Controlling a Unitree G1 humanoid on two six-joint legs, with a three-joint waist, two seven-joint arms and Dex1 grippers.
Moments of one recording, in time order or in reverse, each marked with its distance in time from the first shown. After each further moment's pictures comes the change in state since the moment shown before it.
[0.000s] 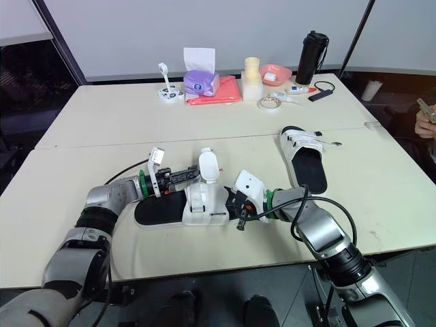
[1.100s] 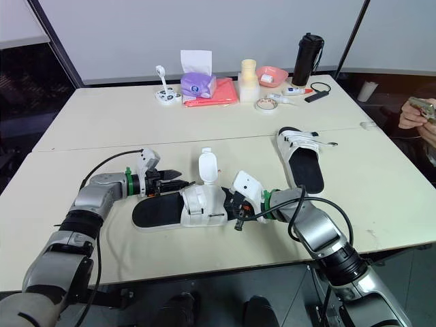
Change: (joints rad) left arm 0.026 0.114 -0.063 0.002 0.216 -0.295 0.019; right arm -0.007 0.019 0.012 0.030 0.000 -0.021 -0.005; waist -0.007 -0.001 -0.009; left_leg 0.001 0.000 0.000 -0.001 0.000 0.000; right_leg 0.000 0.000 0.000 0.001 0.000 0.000
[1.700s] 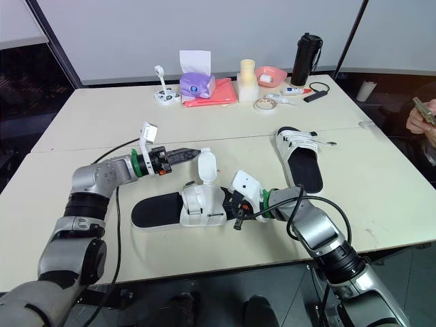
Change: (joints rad) left arm -0.072 -0.093 0.101 -0.170 -0.255 0.462 0.035; right arm -0.012 0.007 0.006 0.016 -0.002 -0.004 0.000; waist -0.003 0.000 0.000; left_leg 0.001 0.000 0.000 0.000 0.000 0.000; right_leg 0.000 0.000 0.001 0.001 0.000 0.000
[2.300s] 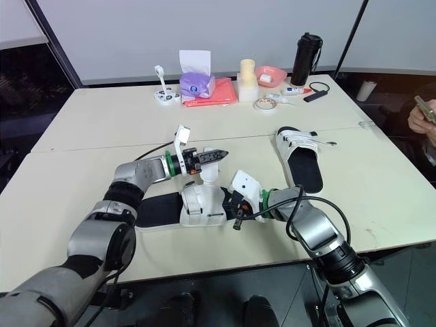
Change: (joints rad) left arm -0.258 -0.186 0.076 0.433 0.035 -0.178 0.111; right arm 0.003 0.005 0.000 -0.005 -0.004 0.002 -0.008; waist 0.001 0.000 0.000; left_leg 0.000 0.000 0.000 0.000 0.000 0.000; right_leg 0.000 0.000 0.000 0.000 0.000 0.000
